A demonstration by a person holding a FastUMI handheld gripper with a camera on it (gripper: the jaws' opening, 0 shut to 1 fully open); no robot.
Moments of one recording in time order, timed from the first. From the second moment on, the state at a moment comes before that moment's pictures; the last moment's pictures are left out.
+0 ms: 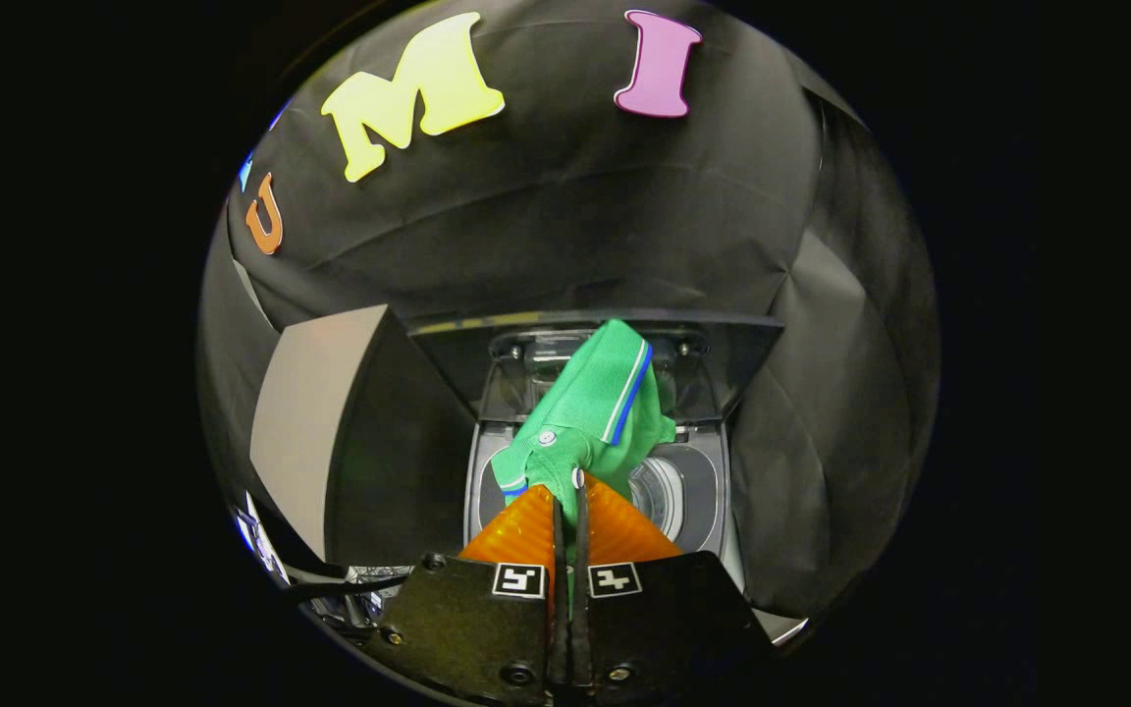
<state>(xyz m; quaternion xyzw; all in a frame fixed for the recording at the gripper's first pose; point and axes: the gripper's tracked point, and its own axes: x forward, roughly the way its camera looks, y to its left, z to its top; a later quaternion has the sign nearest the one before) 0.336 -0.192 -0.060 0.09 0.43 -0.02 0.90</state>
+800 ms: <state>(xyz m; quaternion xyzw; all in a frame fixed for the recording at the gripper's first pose) 0.360 -0.200 -0.231 0.08 0.45 -0.05 0.89</state>
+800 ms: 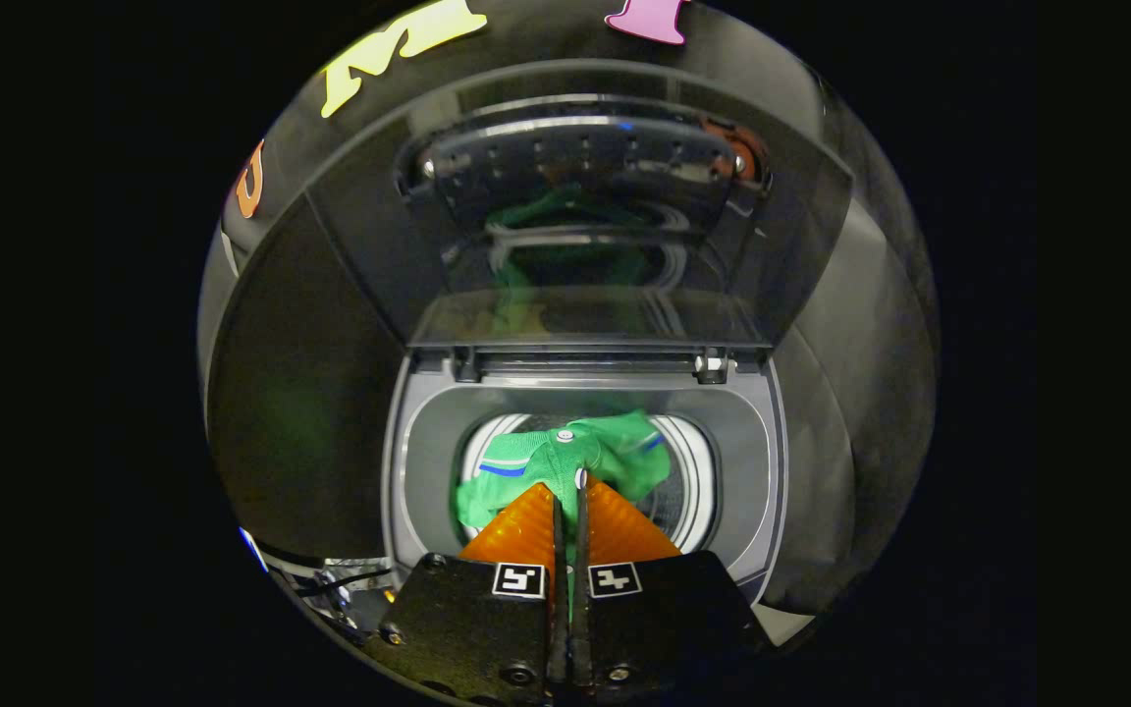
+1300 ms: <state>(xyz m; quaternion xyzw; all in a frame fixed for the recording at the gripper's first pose) 0.358 -0.214 -0.219 0.08 0.40 -0.09 0.91</state>
